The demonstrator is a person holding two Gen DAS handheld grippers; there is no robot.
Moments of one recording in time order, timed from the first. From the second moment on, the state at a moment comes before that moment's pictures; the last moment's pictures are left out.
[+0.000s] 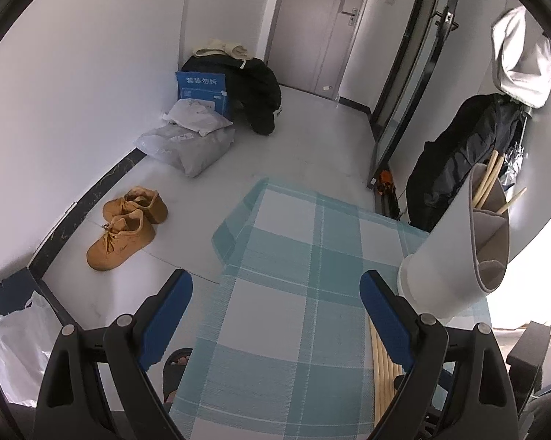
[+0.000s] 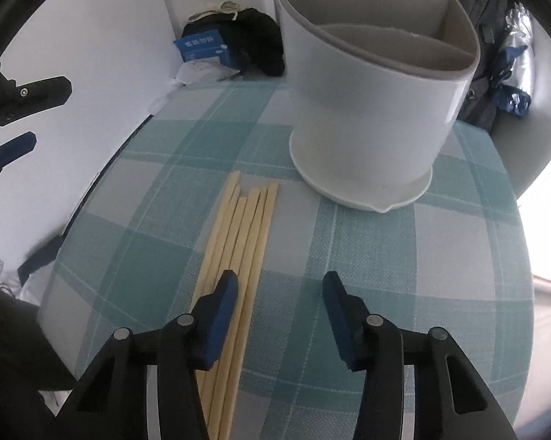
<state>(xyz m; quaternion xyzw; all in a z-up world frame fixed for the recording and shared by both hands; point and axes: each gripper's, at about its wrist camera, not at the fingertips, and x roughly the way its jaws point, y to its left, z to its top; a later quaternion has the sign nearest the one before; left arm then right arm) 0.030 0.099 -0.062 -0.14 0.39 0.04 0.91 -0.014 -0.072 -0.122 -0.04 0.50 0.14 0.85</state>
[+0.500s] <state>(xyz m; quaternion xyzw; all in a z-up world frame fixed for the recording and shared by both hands) 0.037 0.107 -0.068 -0.16 0.41 0.03 0.90 -0.028 -0.075 -0.117 -0.05 0.51 0.12 0.85</state>
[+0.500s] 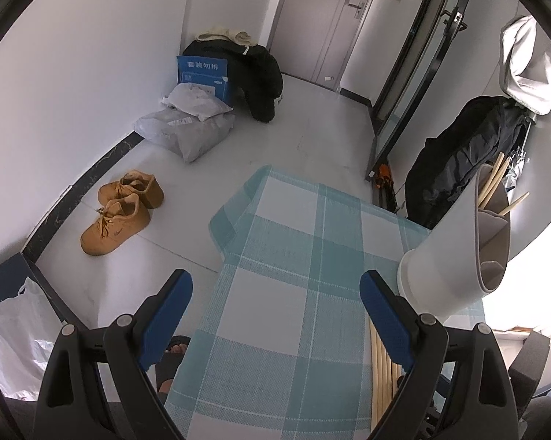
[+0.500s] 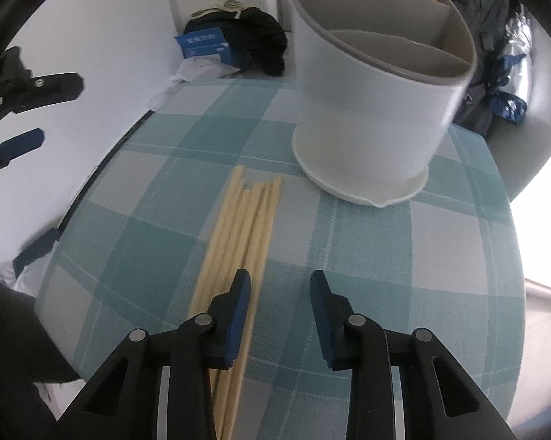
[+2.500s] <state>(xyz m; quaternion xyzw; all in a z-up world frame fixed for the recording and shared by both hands) 0.043 0.048 -0.120 -0.08 0.55 -0.06 0.83 0.011 -0.128 -0.065 0.10 0.45 0.20 0.87</state>
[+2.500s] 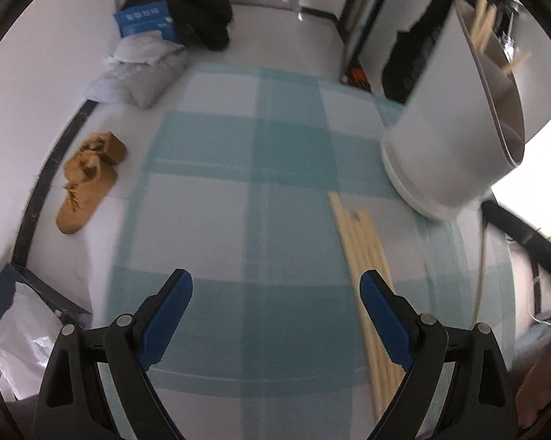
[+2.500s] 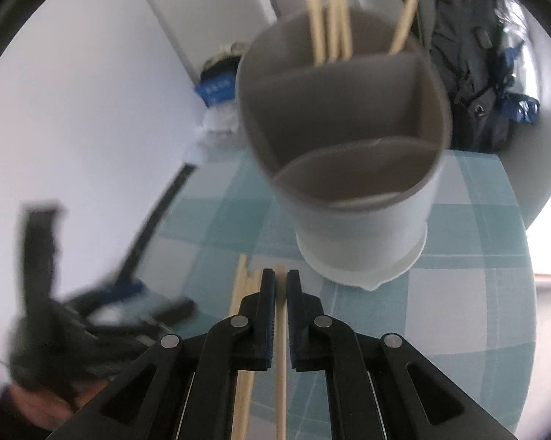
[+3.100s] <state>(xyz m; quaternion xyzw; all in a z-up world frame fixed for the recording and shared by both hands) 0.043 0.029 -0.129 -0.01 0.57 -0.01 0.82 0.006 -0.202 -0.040 0.22 0.38 0.17 0.88</state>
